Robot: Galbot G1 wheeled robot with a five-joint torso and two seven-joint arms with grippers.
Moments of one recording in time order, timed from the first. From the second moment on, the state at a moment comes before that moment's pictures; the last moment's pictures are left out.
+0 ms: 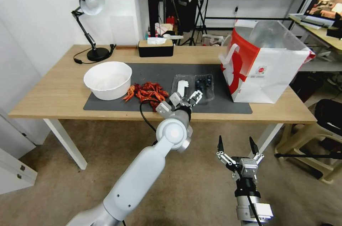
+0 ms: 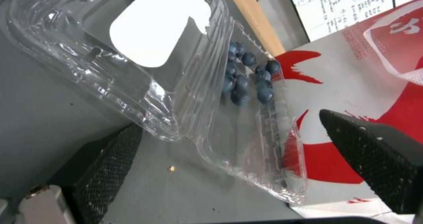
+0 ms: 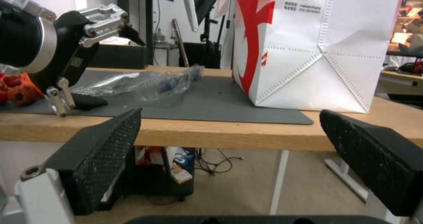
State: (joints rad) left arm 0.76 -1.48 0.14 -1.68 -1.36 0.01 -0.68; right arm -1.77 1.42 0.40 2.05 -0.07 0.37 0.27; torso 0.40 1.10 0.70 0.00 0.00
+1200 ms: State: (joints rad) left arm 0.78 -1.41 0.17 -1.70 -1.15 -0.06 -0.35; right arm -1.77 1.45 0.40 2.03 -0.09 0.39 0.27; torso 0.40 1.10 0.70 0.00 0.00
